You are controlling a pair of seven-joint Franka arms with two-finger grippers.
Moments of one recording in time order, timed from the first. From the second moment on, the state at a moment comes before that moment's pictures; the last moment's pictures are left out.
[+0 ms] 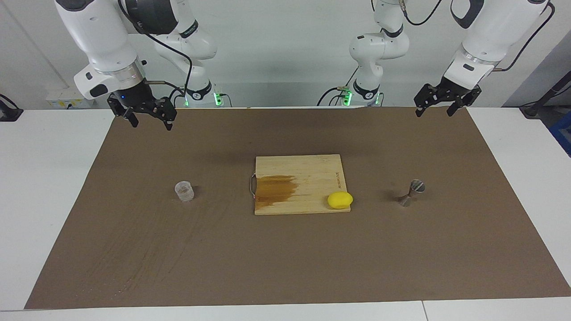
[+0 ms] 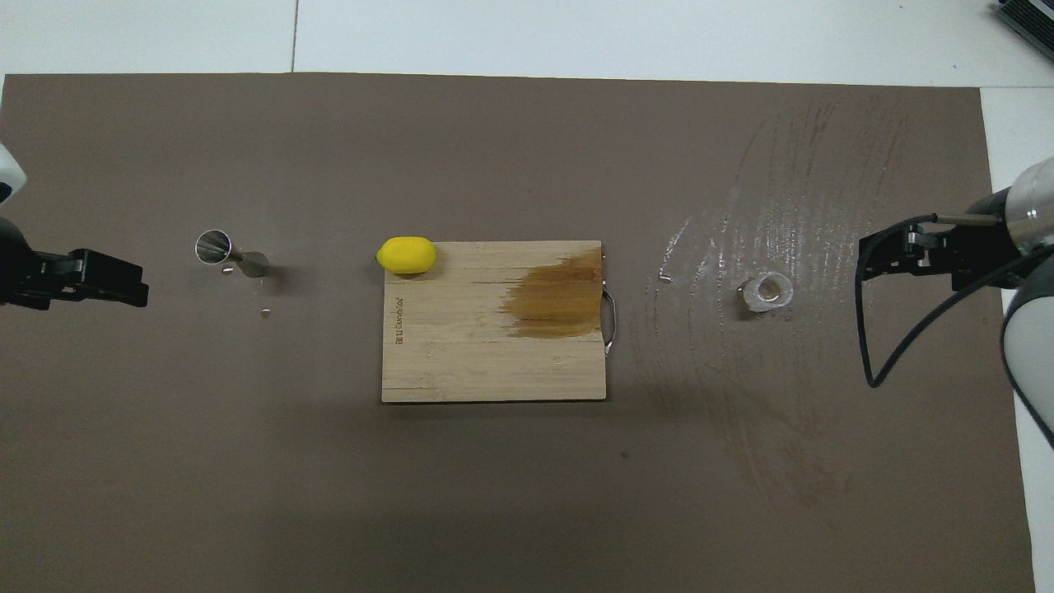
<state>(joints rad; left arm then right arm) 0.04 -0.06 -0.11 -1.63 -0.03 1.52 -0.03 -0.07 0.00 0.13 -1.61 -0.01 1.57 0.20</state>
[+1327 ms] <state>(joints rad) 0.19 0.13 0.04 -1.79 -0.39 1.63 -0.39 -0.07 0.00 0.13 -1.61 -0.01 1.57 0.20</state>
